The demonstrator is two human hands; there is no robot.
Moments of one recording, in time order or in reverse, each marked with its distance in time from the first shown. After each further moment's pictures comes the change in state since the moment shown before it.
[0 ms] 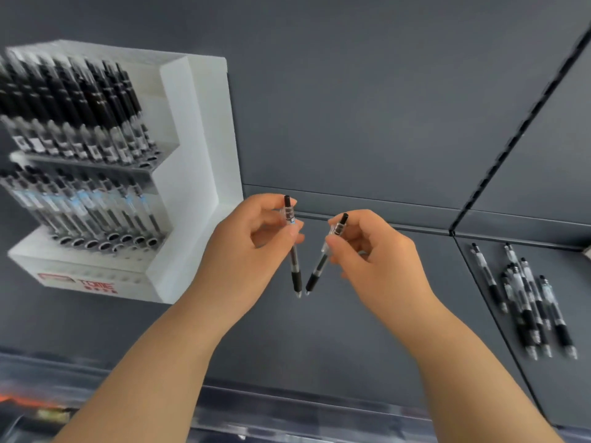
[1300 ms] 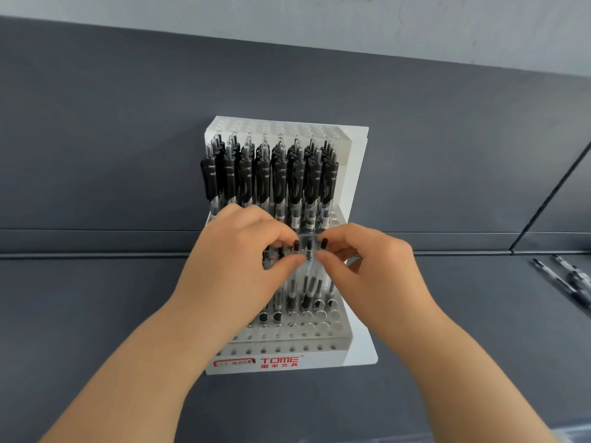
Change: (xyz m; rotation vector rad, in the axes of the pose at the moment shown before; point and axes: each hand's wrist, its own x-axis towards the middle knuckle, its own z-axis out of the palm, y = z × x) left_hand 0.081 -0.048 -0.273 0.692 -0.068 0.640; right_hand 0.040 -0.153 0.227 -0.343 0.204 -0.171
